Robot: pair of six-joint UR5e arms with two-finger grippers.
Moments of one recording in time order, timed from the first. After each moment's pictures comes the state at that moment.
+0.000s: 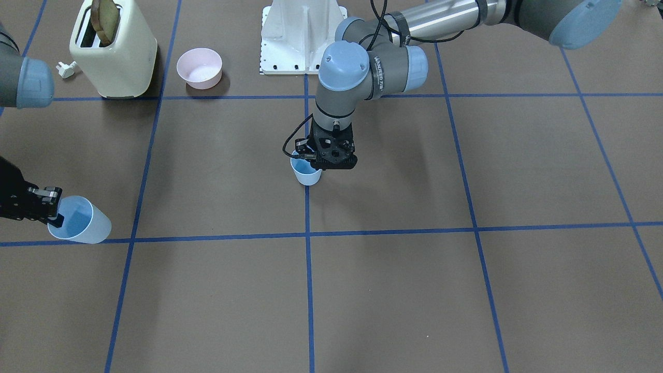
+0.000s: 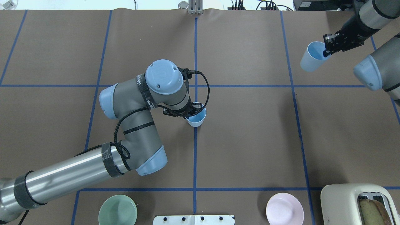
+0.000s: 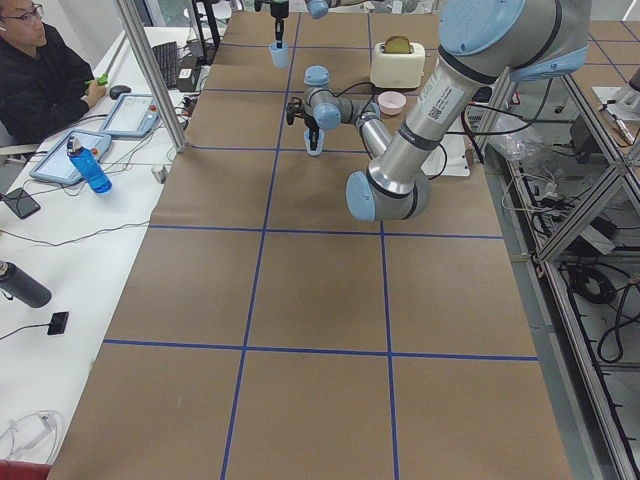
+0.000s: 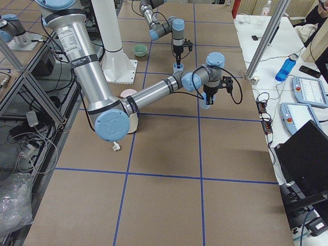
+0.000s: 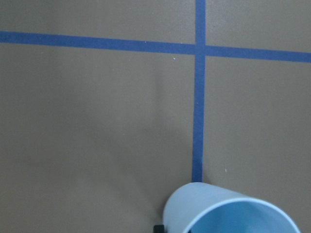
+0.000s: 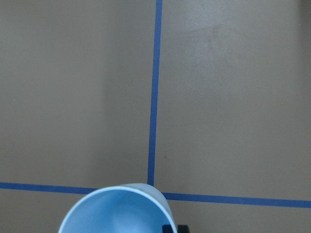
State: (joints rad) left arm -0.52 -2.37 -1.48 -1.77 -1.90 -1.26; right arm 1.15 -1.19 1.66 -1.48 2.28 0.65
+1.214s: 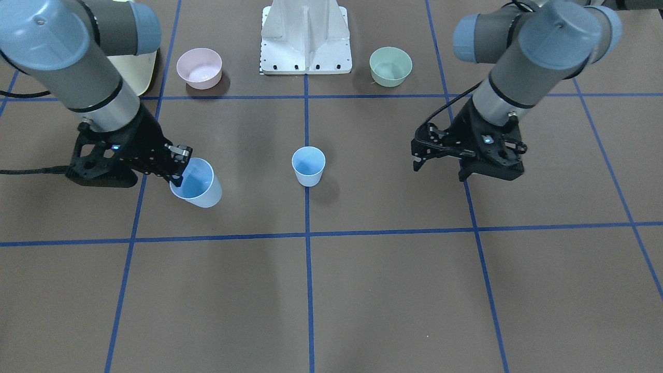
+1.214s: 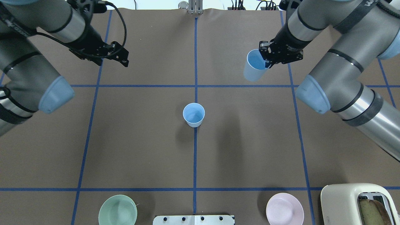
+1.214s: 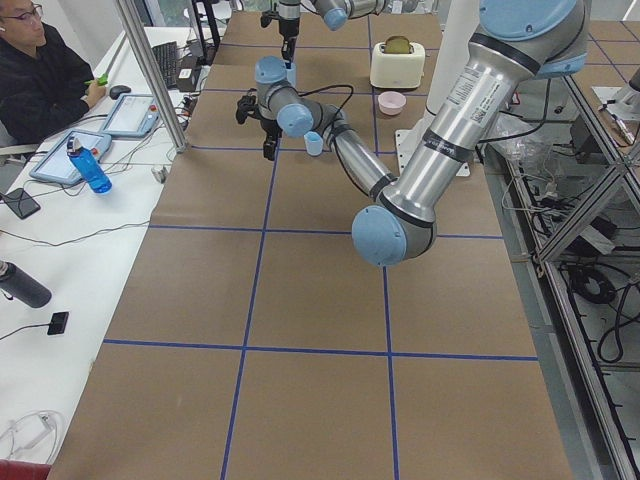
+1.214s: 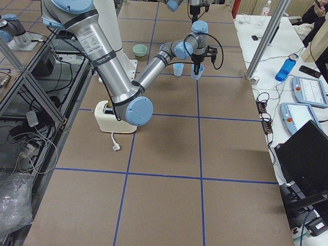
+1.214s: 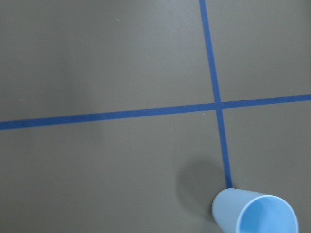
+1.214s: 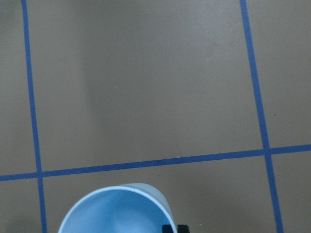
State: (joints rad) left arm -0.98 -2.09 -1.78 -1.68 -2.25 -0.79; right arm 0.87 -0.98 1.81 -1.65 2.12 1.12
